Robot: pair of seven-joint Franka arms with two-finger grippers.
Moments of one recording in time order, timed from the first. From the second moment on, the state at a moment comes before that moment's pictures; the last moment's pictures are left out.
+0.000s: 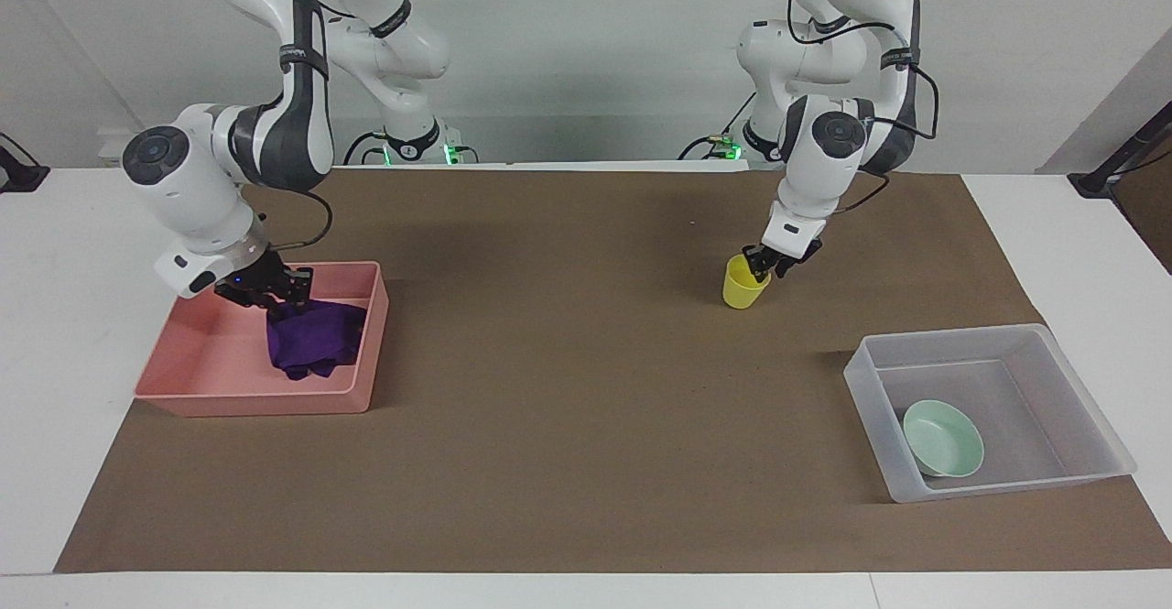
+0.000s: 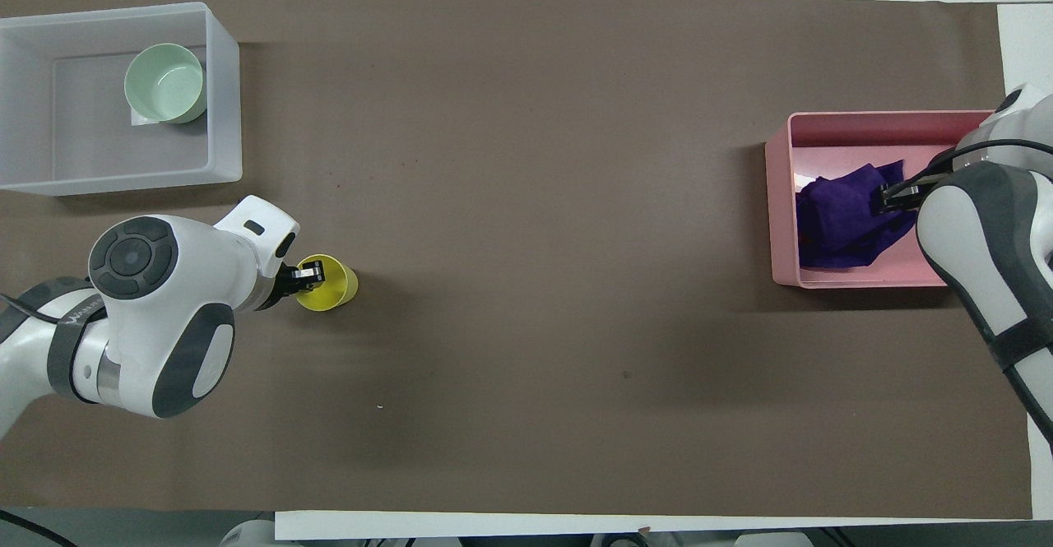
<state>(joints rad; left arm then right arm) -0.35 -0.10 -0.02 -2.42 0.00 2.32 -0.49 -0.21 0.09 0.06 -2.01 -0.04 2.07 -0.23</state>
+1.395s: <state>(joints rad) 0.05 0.52 0.00 -1.50 -0.02 2.13 -0.29 -0.16 -0.06 0.18 -1.65 0.01 1.42 -0.13</state>
